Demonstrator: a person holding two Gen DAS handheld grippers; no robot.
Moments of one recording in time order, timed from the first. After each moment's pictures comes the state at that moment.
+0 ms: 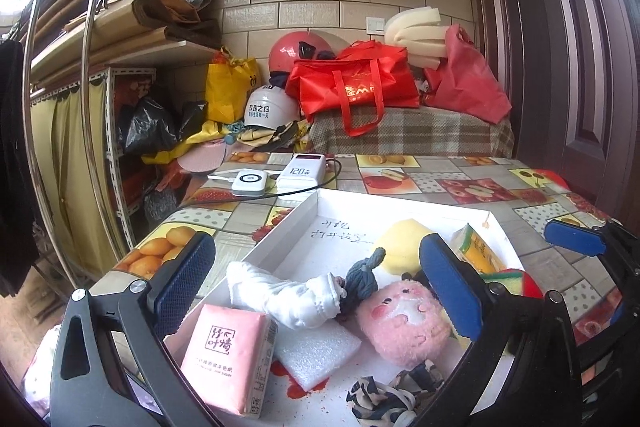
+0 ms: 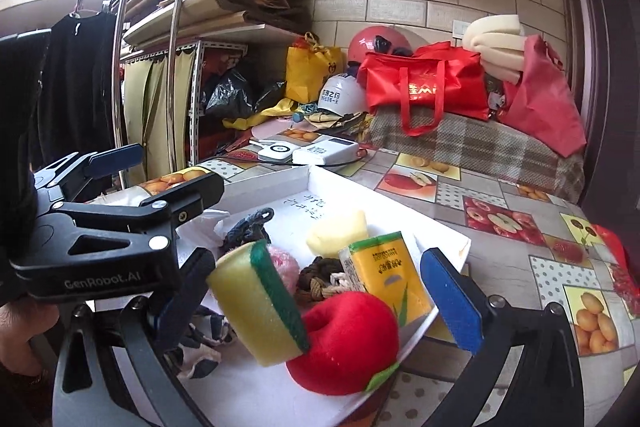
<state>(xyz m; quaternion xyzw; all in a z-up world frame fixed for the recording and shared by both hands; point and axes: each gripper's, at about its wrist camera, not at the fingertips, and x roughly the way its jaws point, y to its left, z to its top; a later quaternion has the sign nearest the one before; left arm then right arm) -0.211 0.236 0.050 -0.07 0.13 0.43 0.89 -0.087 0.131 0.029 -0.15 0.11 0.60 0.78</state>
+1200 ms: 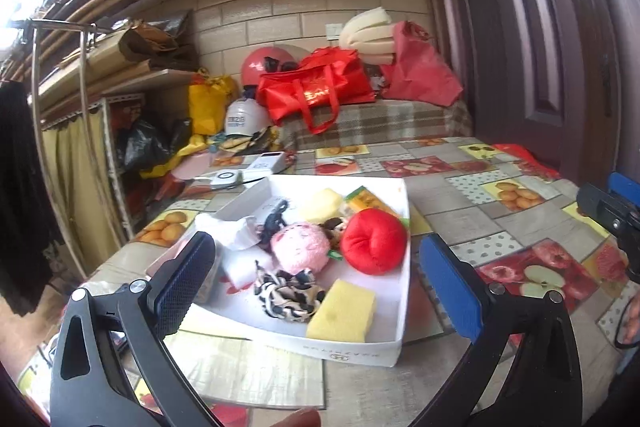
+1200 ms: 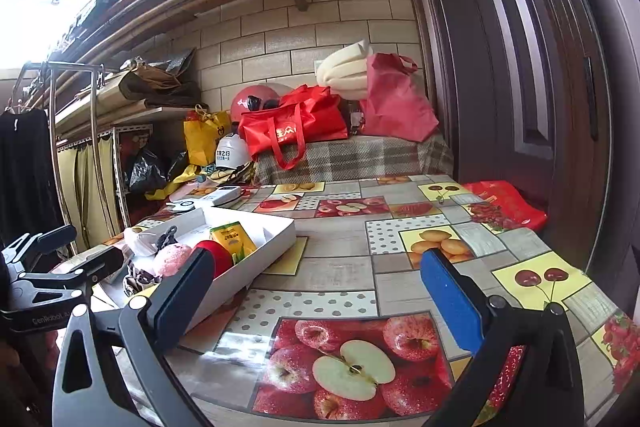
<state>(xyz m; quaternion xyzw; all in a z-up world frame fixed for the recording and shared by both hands) -0.218 0.089 0.063 -0.03 0.15 0.41 0.90 -0.062 -0.059 0.041 -0.01 0.08 0.47 0.88</state>
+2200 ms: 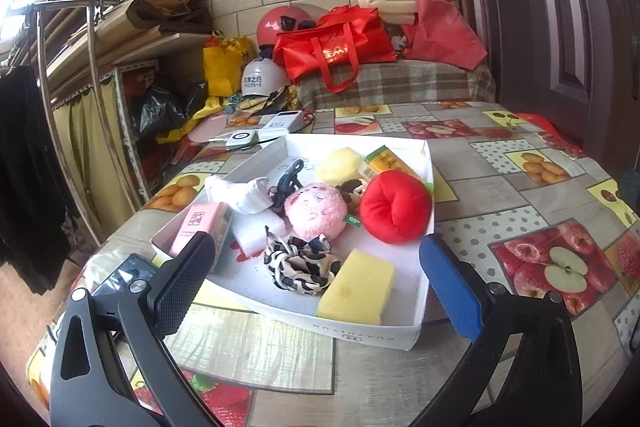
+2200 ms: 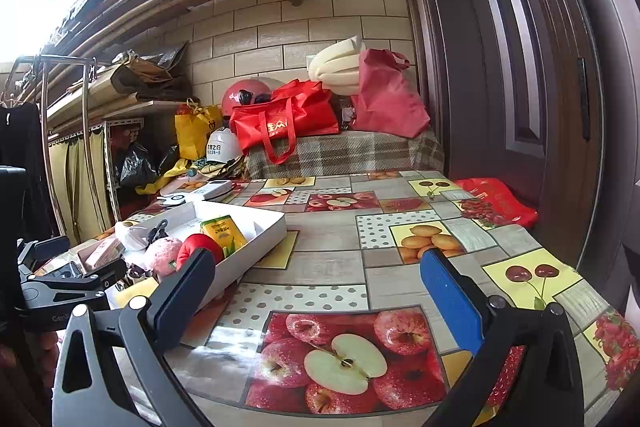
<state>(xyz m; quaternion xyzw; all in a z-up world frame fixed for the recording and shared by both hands) -0.208 0.103 0.050 -0.05 0.22 0.43 0.87 -0.058 -0.066 0.041 -0.01 0.10 0.46 0.88</state>
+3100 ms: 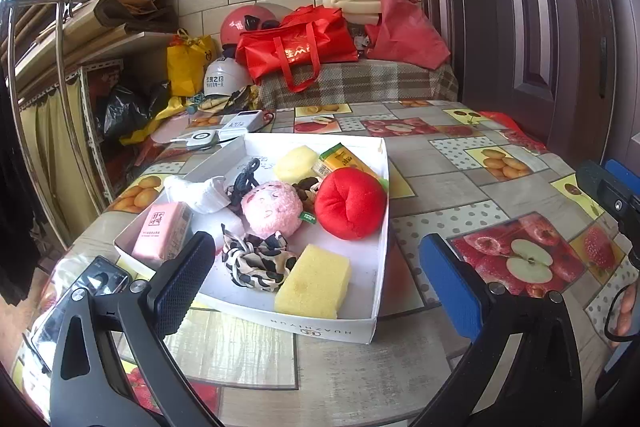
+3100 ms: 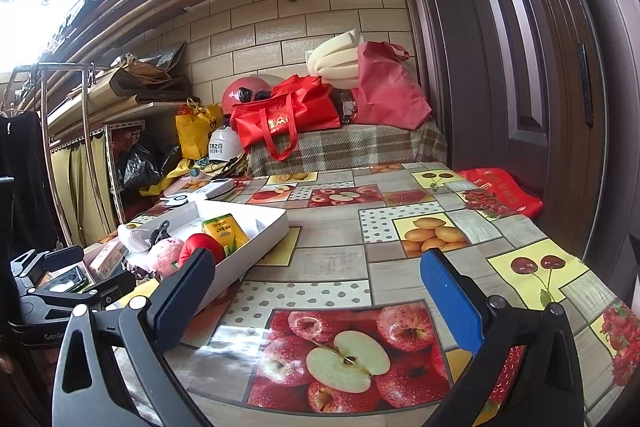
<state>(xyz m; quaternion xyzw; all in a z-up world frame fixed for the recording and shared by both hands) -0.205 0.095 0.051 -0.06 0.22 0.37 0.90 -0.055 -0.068 0.041 -0.01 0.10 0.46 0.88</state>
